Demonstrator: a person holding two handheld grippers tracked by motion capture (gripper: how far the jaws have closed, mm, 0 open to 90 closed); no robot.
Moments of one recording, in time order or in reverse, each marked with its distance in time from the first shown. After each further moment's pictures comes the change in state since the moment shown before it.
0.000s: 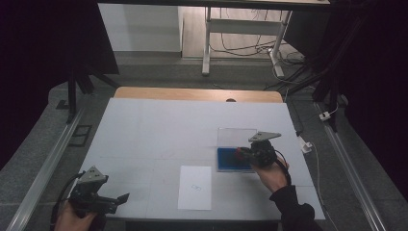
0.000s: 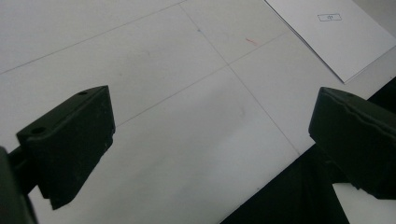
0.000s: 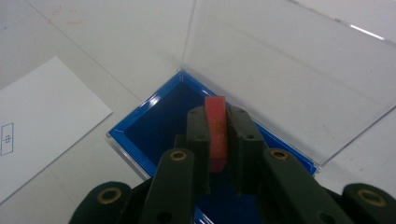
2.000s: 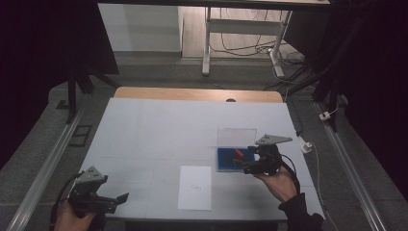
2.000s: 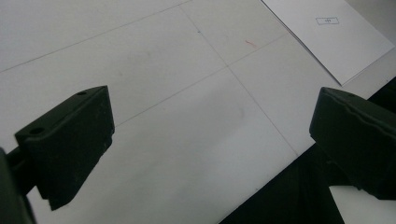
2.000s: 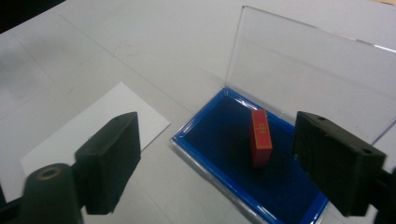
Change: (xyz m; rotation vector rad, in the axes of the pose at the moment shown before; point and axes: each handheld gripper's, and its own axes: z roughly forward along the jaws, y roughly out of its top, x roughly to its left) left arm 0.002 -0.001 -0.001 -0.007 -0.007 -0.010; right arm 0.018 0.000 -0.036 -0.092 0.108 0.084
